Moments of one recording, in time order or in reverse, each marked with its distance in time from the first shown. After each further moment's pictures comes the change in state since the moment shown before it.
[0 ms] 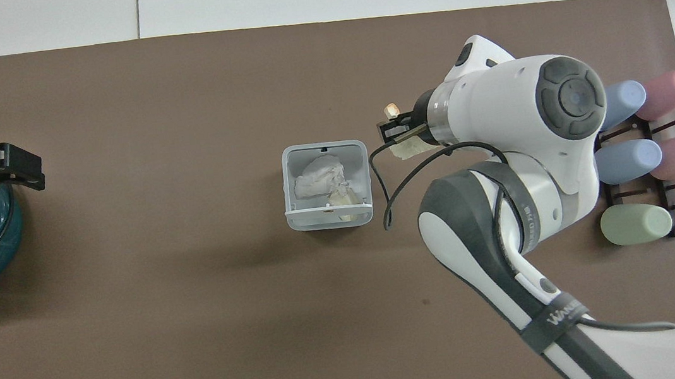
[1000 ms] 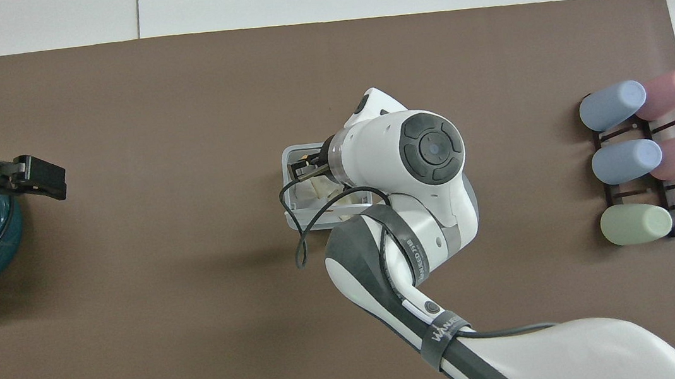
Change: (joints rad) left arm -0.039 -0.021 -0.004 -0.039 0.000 0.005 -0.015; right arm 0.067 0.071 0.000 0.003 0.002 0.028 0.114
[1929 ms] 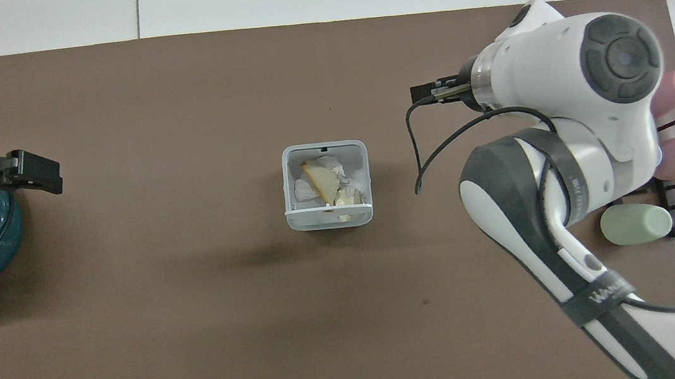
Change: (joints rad) left arm 0.010 0.000 0.007 -0.003 -0.021 0.032 0.000; right arm -0.262 -0.178 -0.039 0.017 -0.233 -0.224 0.005
